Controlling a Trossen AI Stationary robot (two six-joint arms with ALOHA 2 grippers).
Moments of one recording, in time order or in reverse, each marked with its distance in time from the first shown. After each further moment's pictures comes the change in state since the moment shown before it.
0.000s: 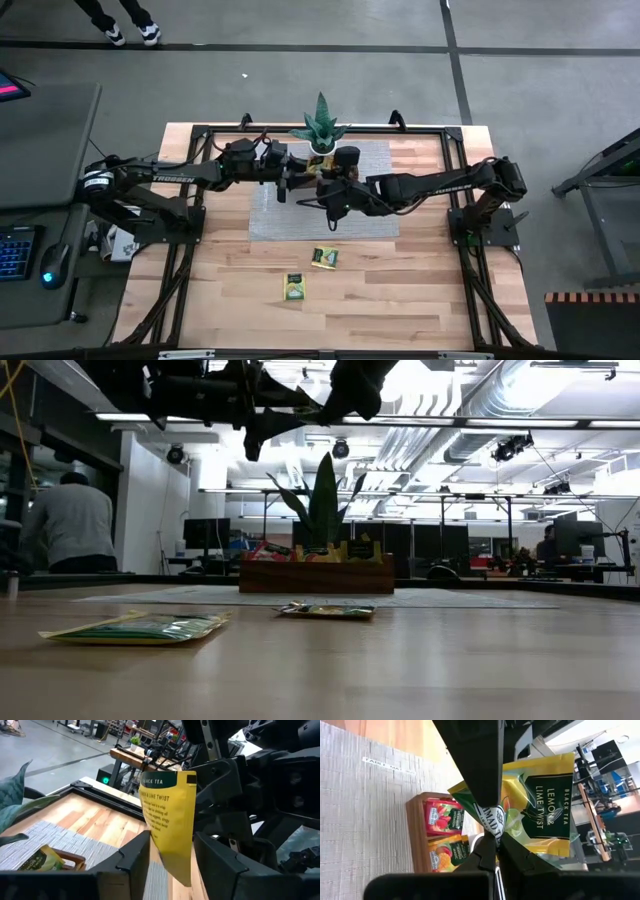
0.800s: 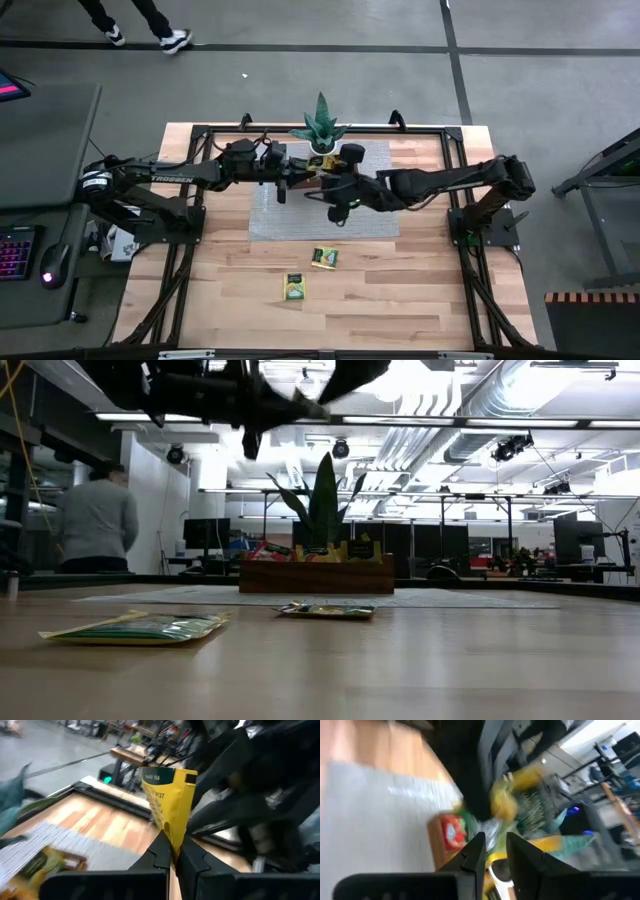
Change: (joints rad) left arm -0.002 -0.004 0.005 -0.039 -0.017 0.026; right arm 0.006 -0.065 -0.001 0.008 -0.096 0.094
